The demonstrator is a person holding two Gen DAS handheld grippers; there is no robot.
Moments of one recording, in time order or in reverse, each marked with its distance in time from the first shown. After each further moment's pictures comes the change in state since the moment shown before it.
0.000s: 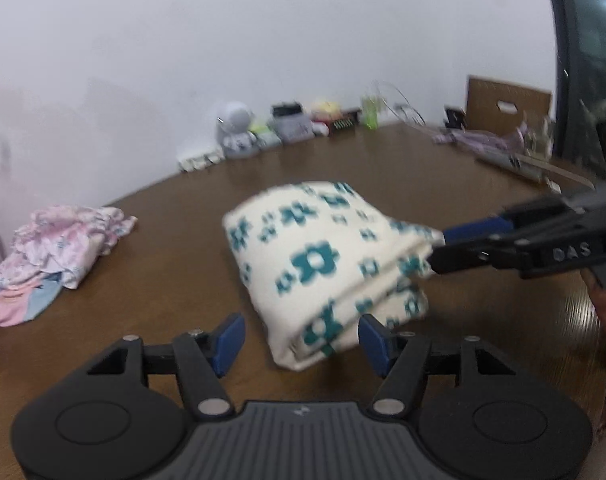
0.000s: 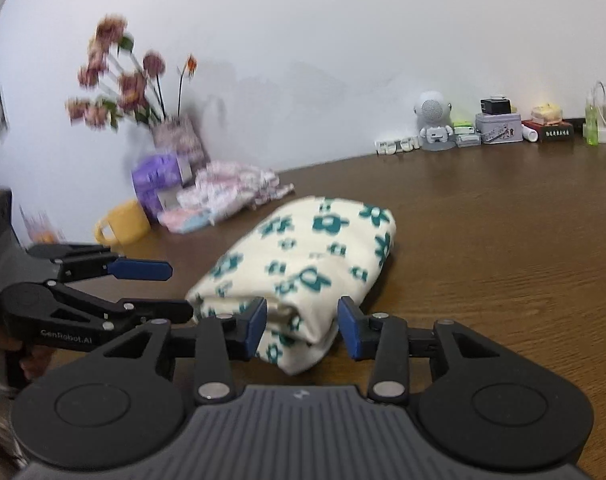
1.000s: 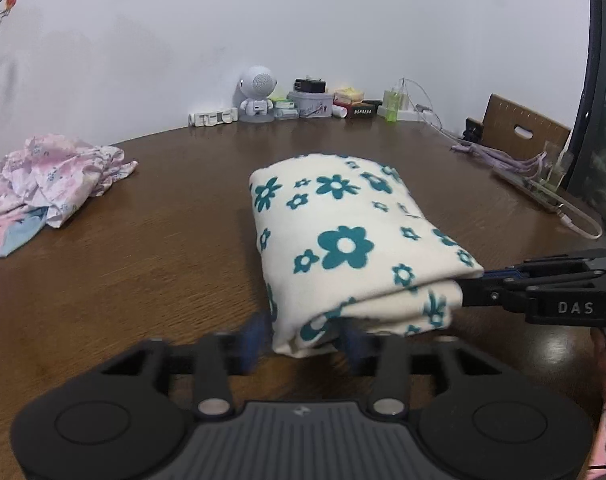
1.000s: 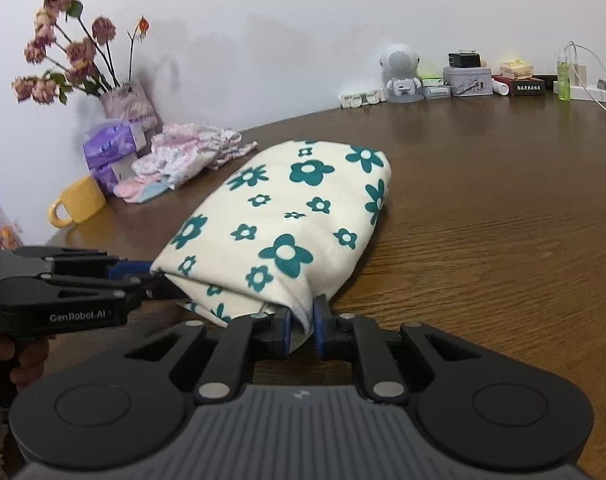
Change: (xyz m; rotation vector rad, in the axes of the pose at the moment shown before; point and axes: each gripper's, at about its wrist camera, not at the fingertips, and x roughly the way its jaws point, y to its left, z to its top) left arm 0.011 0.047 -0.012 -0.201 0.016 -0.099; right arm 0.026 0.010 -0.008 0.094 0.089 -0.100
